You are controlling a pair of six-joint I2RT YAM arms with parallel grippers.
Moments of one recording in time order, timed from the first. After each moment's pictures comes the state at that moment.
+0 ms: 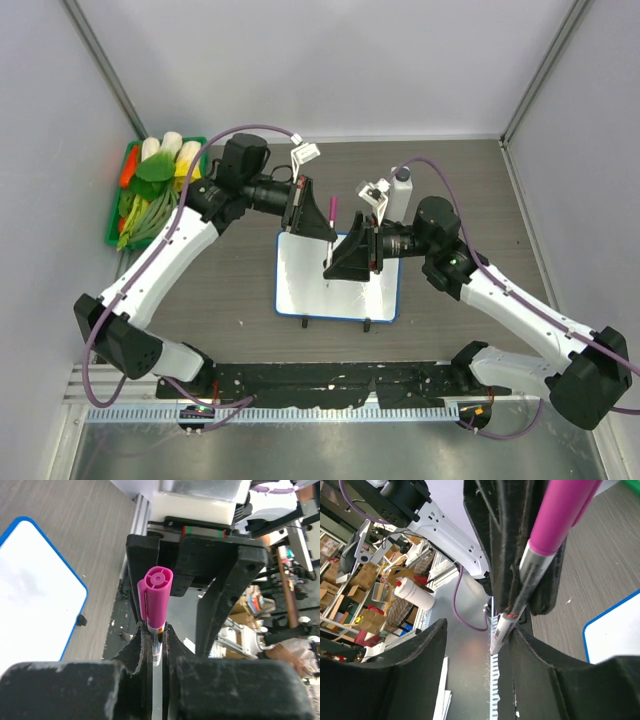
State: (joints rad) left arm -0.55 1.41 1.49 -0.60 1.07 -0.34; right arm 0.64 1.08 0.84 0.27 -0.97 0.67
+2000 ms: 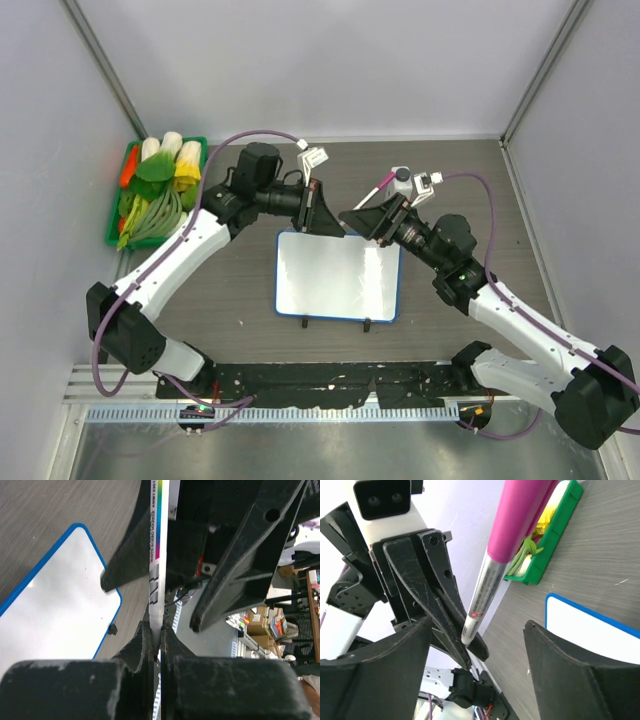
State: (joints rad) left arm -0.58 1.46 1.40 -0.42 0.90 -0.40; right arm 0.59 0.99 0.67 0.44 -0.27 1.03
